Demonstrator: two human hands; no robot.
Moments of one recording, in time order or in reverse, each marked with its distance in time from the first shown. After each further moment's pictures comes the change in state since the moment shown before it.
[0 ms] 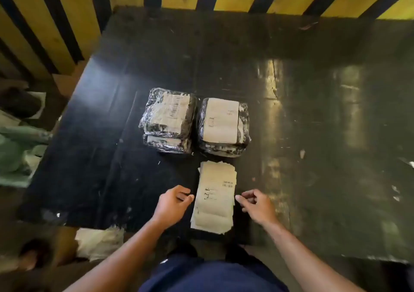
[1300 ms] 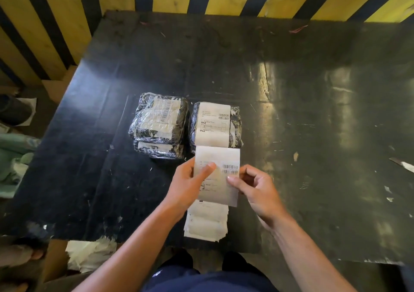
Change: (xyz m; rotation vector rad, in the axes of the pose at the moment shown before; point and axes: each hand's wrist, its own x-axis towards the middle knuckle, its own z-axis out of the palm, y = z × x) left_hand -0.041 0.150 -0.027 -0.582 -0.107 0.206; right_hand -0.064 -0.117 -0.054 0.474 -0.136 -0.283
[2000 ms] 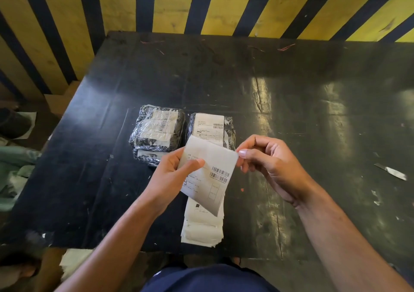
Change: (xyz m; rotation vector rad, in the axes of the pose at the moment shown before) left_hand -0.031 0.064 -0.023 0.013 -0.076 0.106; right_hand -0.014 -0.107 -0.034 0.029 -0.221 -0.200
